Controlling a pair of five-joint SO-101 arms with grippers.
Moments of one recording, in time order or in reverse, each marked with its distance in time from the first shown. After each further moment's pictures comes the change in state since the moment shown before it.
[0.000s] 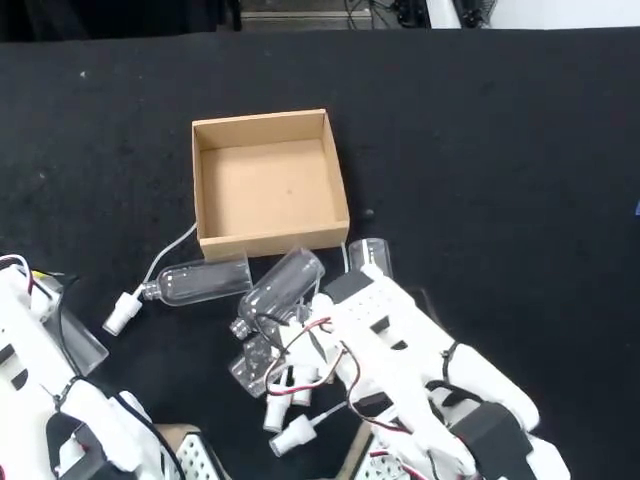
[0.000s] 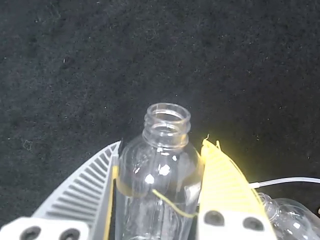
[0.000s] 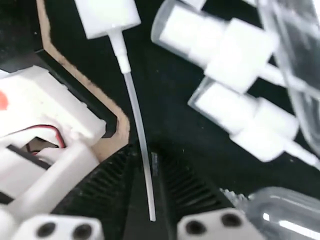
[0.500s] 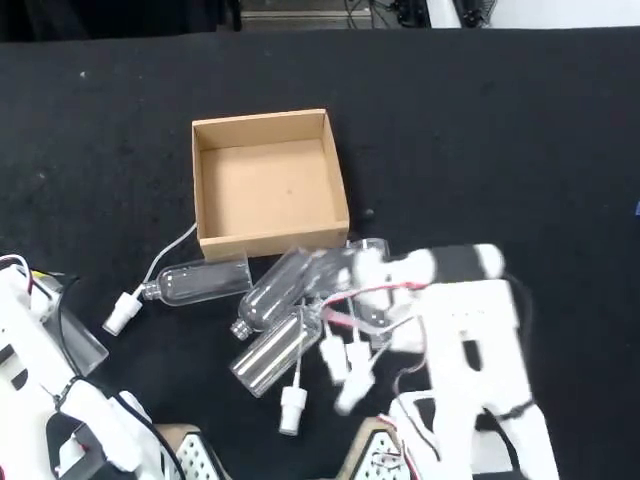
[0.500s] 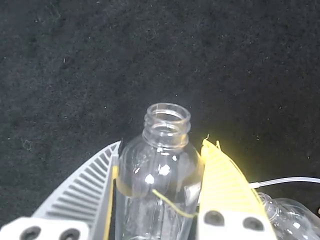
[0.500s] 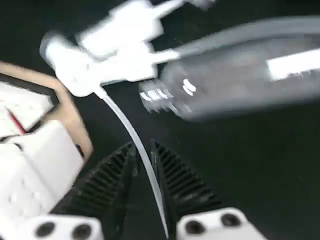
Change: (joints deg) left arm 0.0 0.0 0.0 0.0 0.0; right arm 31.4 -17.9 -12.7 10.3 4.7
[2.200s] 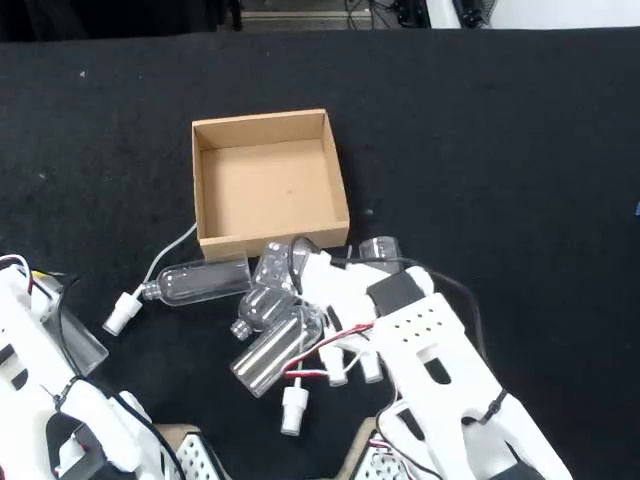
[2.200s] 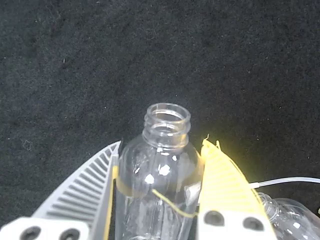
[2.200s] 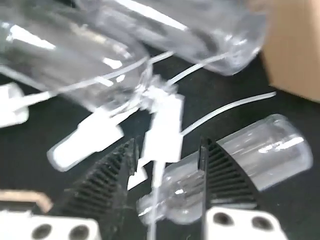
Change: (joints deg) left arm 0.0 0.0 0.0 0.0 0.0; right arm -22.9 -0.4 12.9 -24.4 -29.7
